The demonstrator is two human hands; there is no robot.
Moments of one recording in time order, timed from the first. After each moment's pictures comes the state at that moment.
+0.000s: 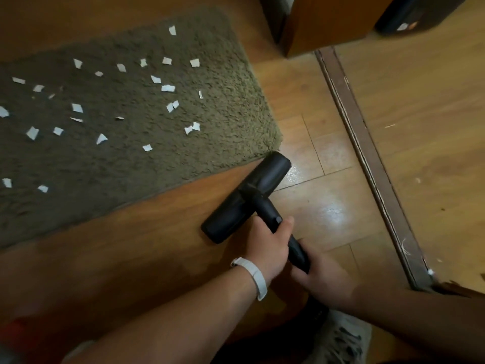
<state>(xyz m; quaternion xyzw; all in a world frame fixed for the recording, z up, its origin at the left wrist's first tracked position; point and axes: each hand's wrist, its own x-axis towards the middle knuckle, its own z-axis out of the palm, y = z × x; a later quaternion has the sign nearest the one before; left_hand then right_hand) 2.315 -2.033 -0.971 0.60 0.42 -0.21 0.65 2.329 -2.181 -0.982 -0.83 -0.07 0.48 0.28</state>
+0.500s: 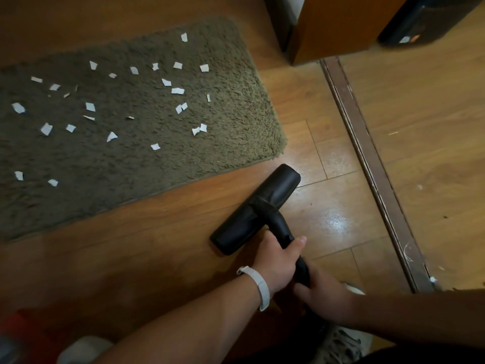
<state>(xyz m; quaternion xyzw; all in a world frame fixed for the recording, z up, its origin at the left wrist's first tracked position) 2.296 -2.048 -0.985 0.61 0.37 -0.25 0.65 2.312 -2.192 -0.990 -0.81 -0.06 0.52 0.27</state>
